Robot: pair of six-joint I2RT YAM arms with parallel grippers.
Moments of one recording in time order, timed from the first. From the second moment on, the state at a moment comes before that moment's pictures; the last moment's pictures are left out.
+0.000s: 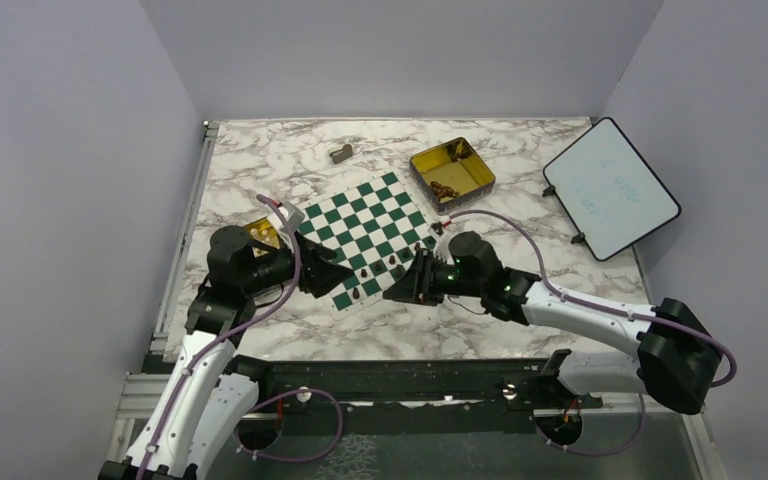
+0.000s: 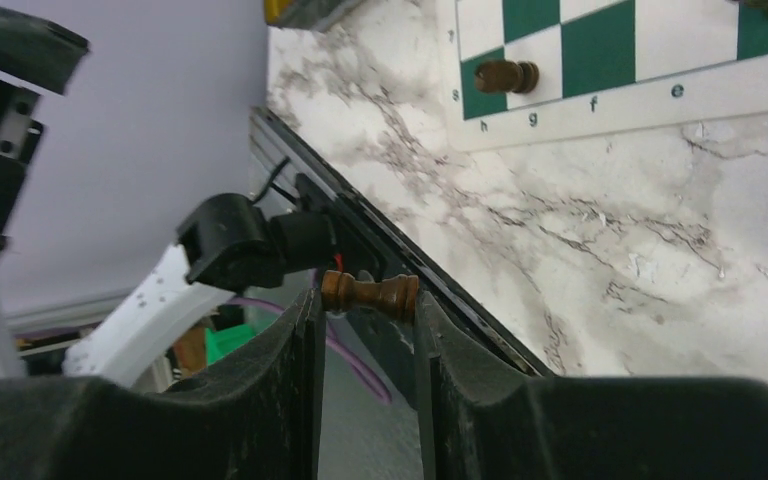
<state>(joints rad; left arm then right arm) -0.23 0.64 0.60 -0.20 0.83 -0.31 0.90 1.24 0.64 0.10 -0.28 1.02</state>
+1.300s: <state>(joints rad) -0.55 0.87 0.61 -0.05 0.96 0.31 0.75 1.30 0.64 0.37 -0.70 1.18</state>
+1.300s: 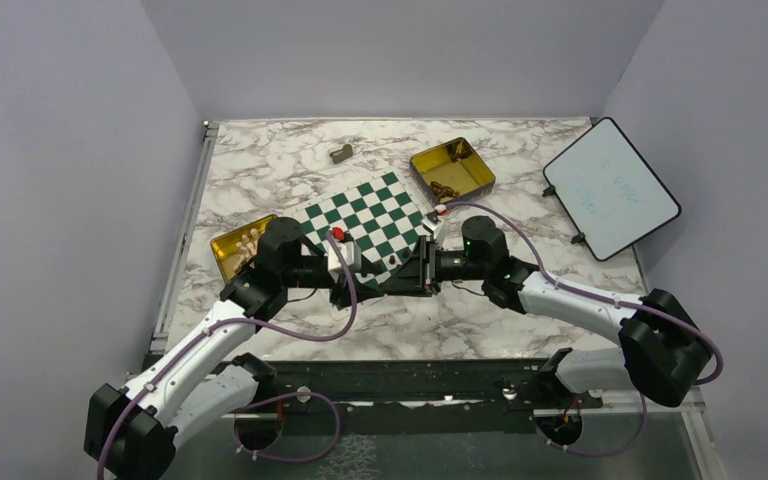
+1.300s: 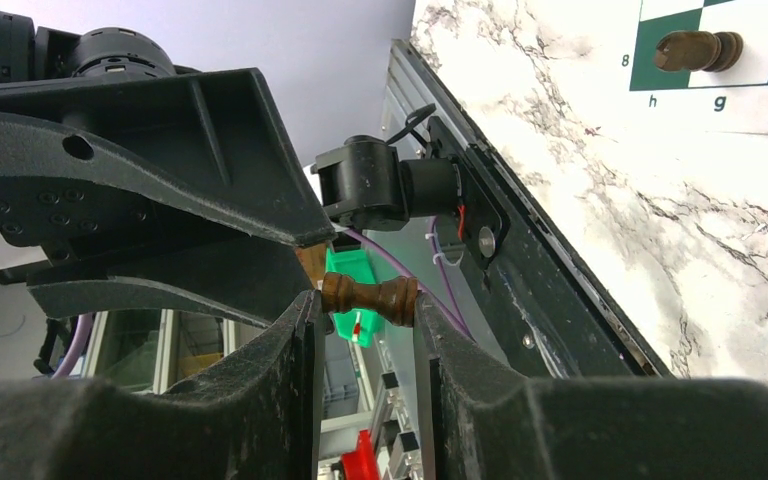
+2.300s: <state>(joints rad) -0.55 0.90 0.63 -0.05 0.95 0.36 0.75 1.32 0.64 0.43 -0.71 1.21</state>
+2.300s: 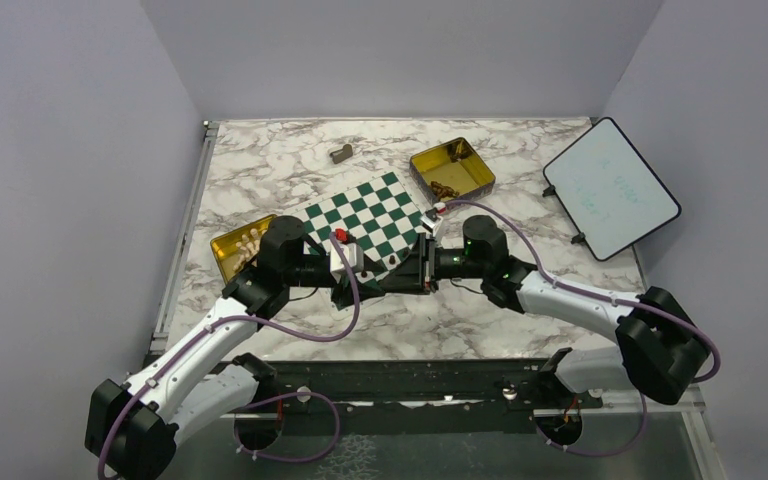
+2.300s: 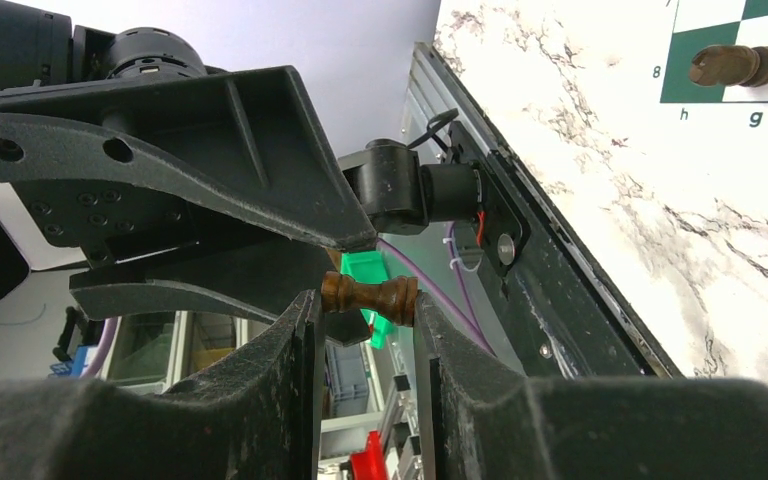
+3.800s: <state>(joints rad) -0.55 0.75 0.58 -0.02 0.49 -0.01 0.74 1.13 0.62 0.24 -0.53 1.07</state>
